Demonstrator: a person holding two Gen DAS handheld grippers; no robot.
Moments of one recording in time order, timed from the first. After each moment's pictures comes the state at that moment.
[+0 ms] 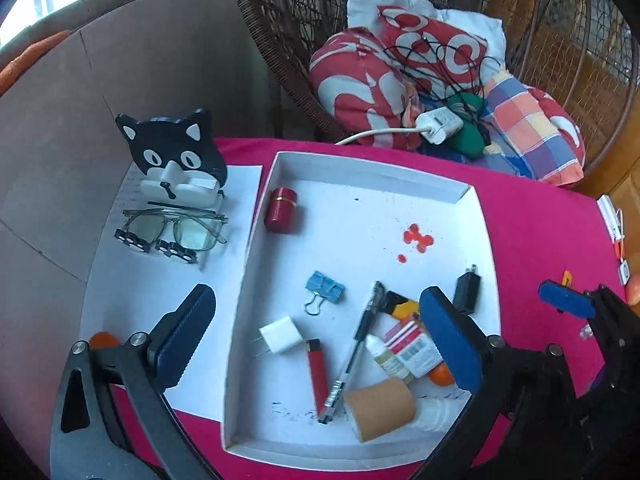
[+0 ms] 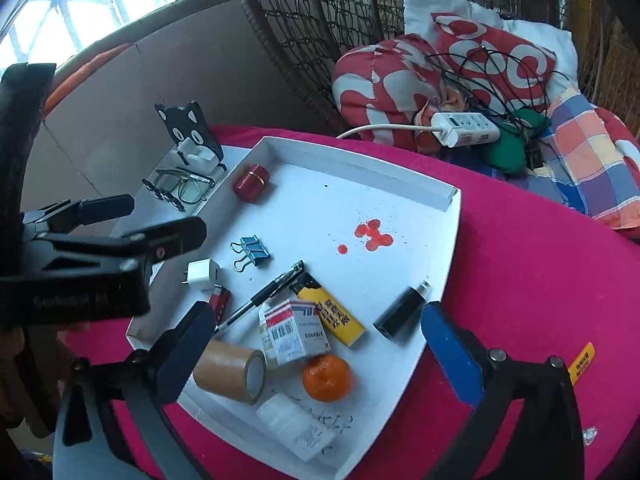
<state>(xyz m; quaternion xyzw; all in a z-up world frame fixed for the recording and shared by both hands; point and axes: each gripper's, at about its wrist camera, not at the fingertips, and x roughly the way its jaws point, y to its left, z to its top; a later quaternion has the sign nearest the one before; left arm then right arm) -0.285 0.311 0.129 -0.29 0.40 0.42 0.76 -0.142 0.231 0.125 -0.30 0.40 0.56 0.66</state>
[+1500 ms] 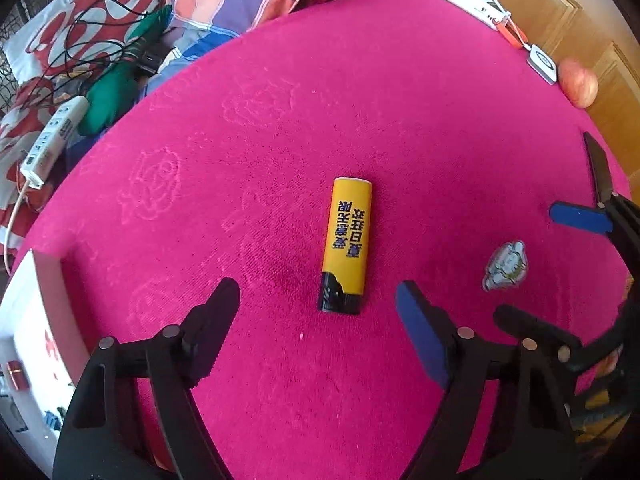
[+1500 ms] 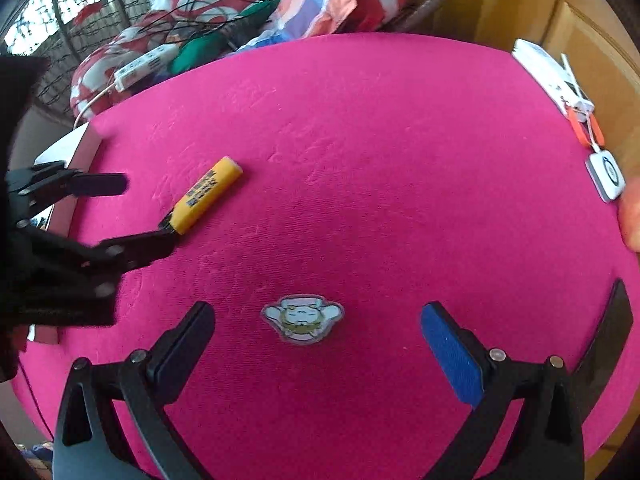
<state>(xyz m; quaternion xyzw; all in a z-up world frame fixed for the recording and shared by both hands) 0.072 0.142 0.035 -0.11 0.58 0.13 0.80 0.117 0.010 0.088 -0.26 0.51 0.36 0.74</state>
